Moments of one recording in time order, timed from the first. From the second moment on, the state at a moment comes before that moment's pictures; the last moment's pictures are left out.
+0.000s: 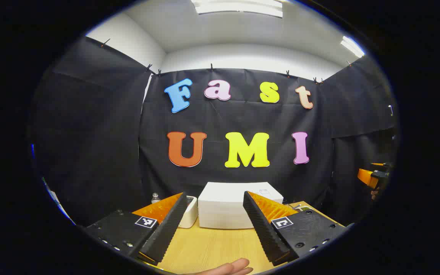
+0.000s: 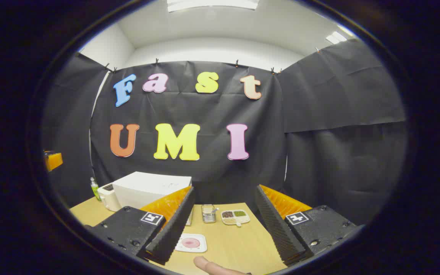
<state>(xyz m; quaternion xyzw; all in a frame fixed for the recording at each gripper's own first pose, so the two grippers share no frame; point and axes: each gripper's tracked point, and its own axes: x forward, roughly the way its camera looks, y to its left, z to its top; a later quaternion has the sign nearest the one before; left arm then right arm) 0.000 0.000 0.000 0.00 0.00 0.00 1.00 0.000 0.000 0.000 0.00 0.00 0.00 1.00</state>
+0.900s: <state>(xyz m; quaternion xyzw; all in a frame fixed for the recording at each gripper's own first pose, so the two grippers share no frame) 0.023 -0.024 -0.001 -0.04 -0.02 -0.02 1.00 -0.002 -0.039 0.013 0.01 -0.01 -0.01 1.00</state>
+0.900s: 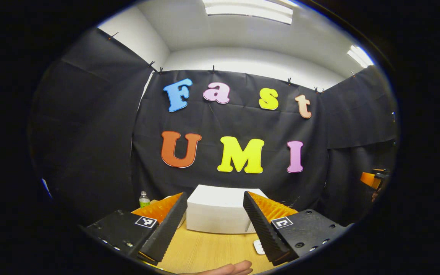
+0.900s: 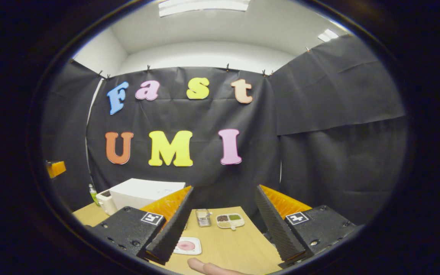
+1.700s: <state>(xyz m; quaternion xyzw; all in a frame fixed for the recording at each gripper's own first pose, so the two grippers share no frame) 0.163 -0.122 -0.123 -0.05 0.04 -0.07 0.99 0.038 -0.060 -0.015 0.04 0.00 0.02 1.00</state>
